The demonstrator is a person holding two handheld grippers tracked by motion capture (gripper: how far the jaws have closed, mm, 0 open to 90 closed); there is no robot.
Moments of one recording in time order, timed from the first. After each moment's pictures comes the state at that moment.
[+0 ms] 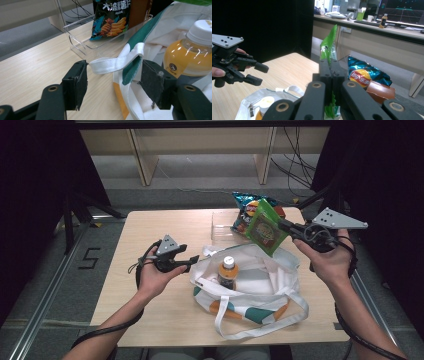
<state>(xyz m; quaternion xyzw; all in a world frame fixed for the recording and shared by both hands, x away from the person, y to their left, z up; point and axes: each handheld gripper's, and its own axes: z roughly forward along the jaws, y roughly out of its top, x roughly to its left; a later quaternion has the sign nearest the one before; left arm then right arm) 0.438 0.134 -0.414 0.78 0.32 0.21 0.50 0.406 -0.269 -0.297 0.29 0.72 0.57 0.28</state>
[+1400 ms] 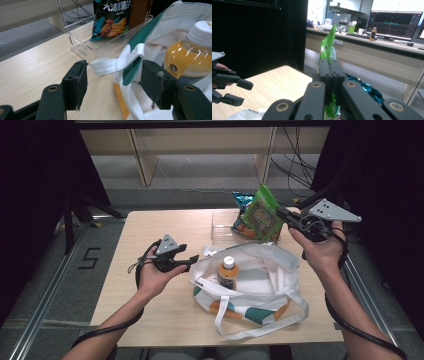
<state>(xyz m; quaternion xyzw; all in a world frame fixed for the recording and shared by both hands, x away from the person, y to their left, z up) 0.439 0.134 -0.414 0.78 0.32 0.21 0.50 0.431 -0.262 -0.295 0.29 0.68 0.59 0.31</state>
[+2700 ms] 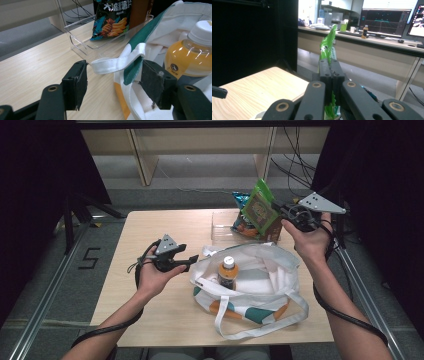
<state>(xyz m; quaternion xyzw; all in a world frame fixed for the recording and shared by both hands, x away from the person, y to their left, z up) 0.439 0.136 -0.414 0.78 0.32 0.21 0.50 0.468 -0.253 -0.308 0.33 0.67 0.58 0.32</state>
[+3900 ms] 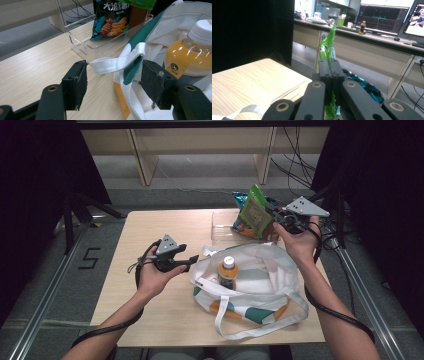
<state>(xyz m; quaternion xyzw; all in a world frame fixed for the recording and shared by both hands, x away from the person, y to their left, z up) 0.439 0.135 -0.414 0.78 0.32 0.21 0.50 0.487 -0.240 -0.333 0.32 0.68 0.56 0.35</state>
